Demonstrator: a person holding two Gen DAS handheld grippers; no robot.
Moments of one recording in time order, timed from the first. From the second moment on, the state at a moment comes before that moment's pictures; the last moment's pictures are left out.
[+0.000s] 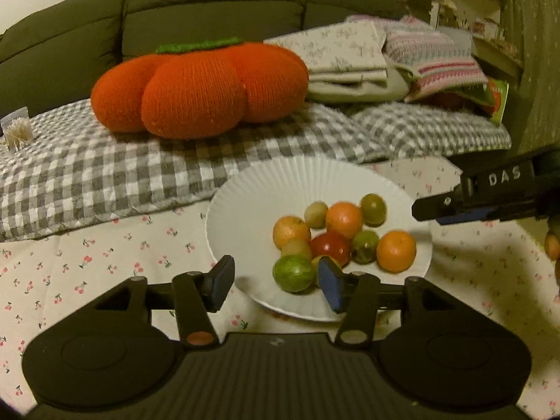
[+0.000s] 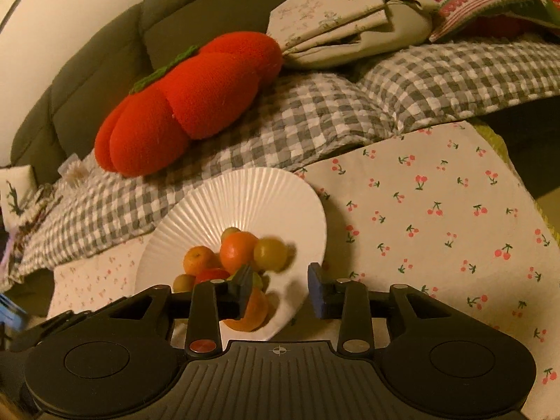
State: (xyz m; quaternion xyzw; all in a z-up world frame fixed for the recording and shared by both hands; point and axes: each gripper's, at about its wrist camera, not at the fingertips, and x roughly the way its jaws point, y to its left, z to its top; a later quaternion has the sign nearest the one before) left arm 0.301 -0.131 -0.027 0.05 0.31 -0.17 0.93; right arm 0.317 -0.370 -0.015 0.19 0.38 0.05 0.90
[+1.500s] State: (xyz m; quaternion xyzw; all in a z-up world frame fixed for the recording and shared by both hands) left arm 0.140 -0.081 0.030 -0.04 0.32 -0.07 0.94; right arm 0.168 -0.304 0.062 0.10 0.30 0.11 0.94
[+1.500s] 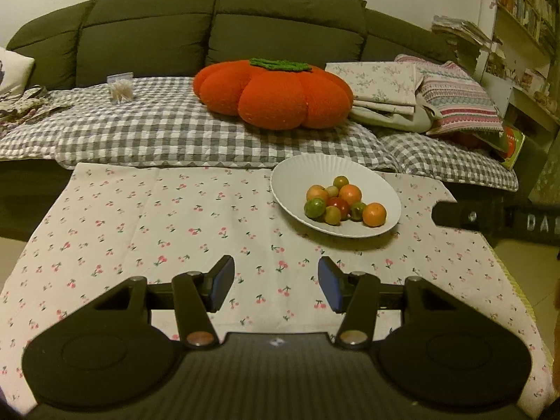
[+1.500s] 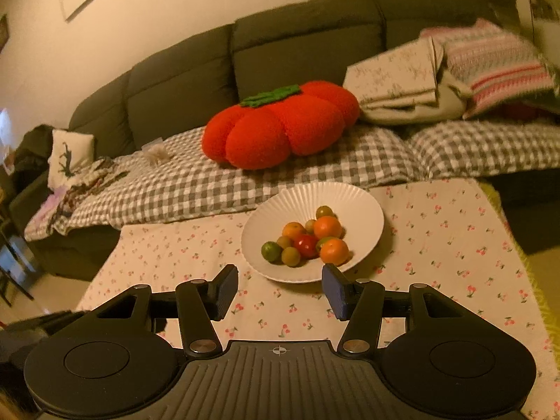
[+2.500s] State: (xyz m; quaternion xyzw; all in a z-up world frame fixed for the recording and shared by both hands) left arm 0.130 -0.073 0.020 -0.01 0.31 -0.03 0.95; right arm 0.121 -0.274 0.025 0.05 0.31 0.05 0.95
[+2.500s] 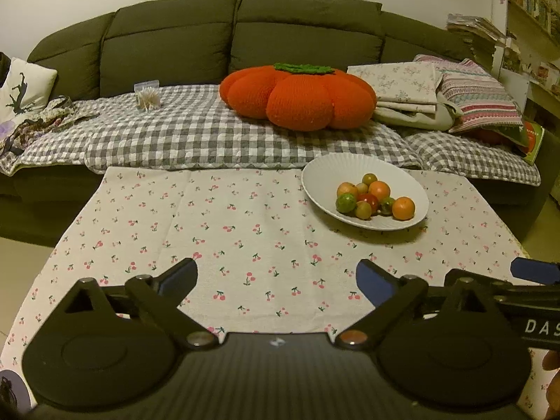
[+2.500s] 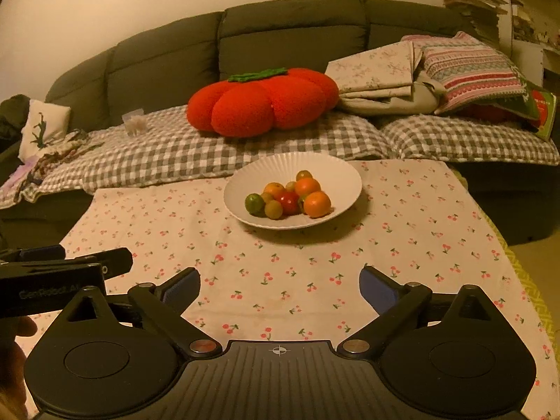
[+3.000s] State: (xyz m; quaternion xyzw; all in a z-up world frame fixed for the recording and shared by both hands) left arm 0.131 -0.076 0.018 -0.02 0.32 -0.03 0.95; right arm 0.121 -0.276 0.024 0.06 0.31 0.05 0.95
